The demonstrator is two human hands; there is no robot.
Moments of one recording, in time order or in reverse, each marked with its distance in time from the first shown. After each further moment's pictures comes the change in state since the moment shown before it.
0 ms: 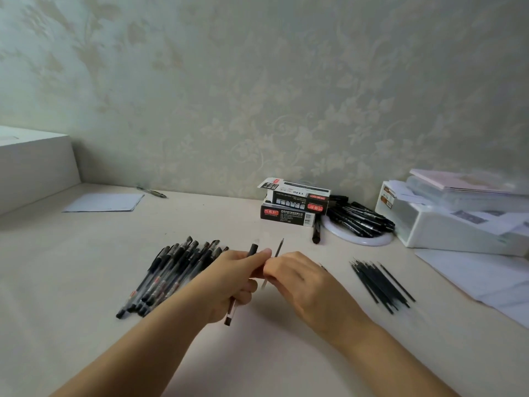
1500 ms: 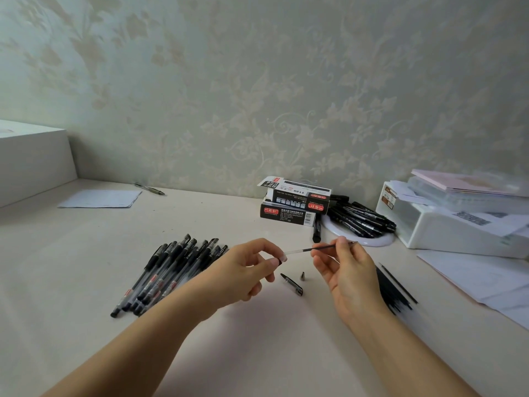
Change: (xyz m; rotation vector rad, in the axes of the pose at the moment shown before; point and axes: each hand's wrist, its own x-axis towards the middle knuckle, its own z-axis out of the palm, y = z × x) left_hand 0.001 -0.002 -0.003 0.435 -0.091 0.311; right_hand 0.008 0.024 -0.007 1.265 0.764 1.240
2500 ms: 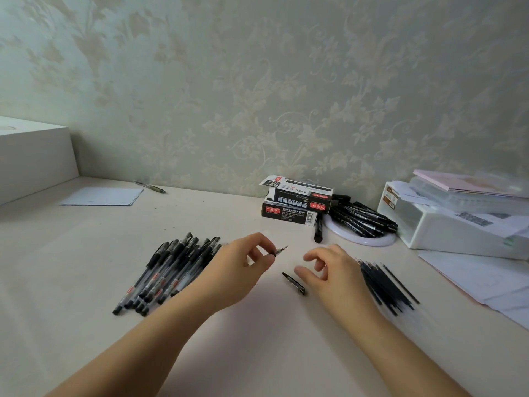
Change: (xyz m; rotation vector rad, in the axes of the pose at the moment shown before) left_hand 0.009 -0.015 -0.002 0.282 0.227 0.094; right_hand 0.005 0.016 -0.016 -1.277 -0.255 -0.475
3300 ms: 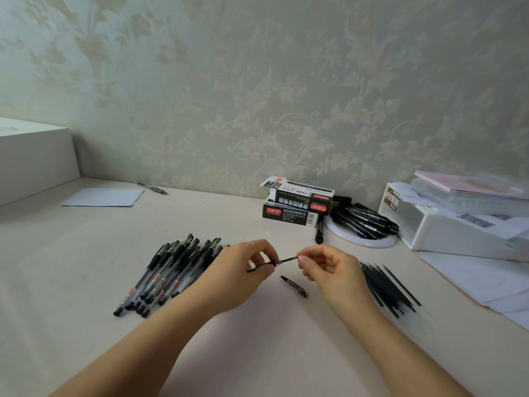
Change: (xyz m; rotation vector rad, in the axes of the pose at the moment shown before) left_hand -0.002 -0.002 -0.001 0.136 -0.027 0.094; right_hand 0.003 -0.004 0.003 0.665 -0.023 0.127
